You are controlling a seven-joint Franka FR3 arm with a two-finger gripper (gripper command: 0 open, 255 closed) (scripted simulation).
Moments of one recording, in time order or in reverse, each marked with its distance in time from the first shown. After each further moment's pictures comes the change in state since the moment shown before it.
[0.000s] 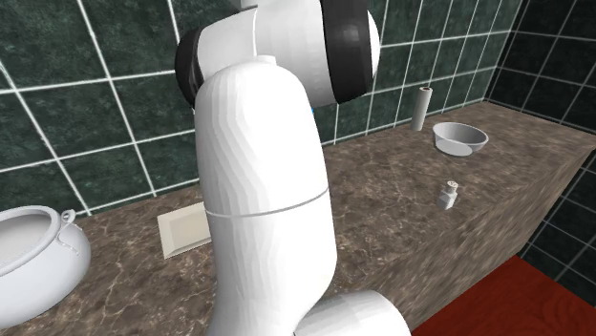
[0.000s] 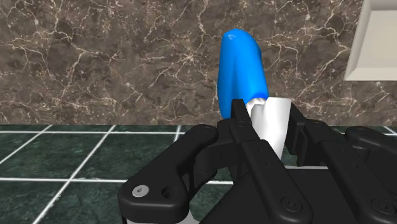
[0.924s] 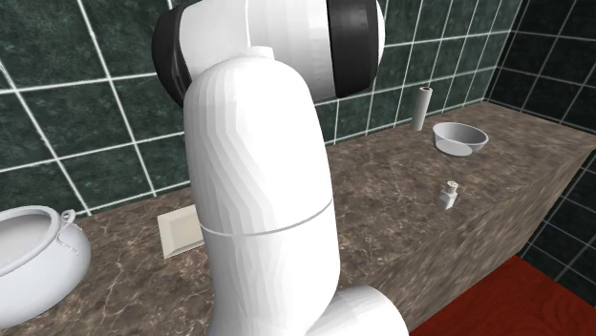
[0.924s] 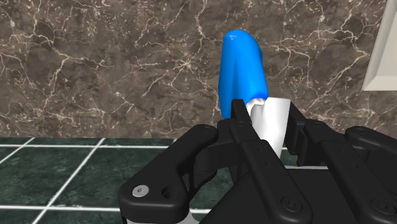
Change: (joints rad) arm 0.078 -0.094 -0.002 -0.330 -0.052 0.241 0.007
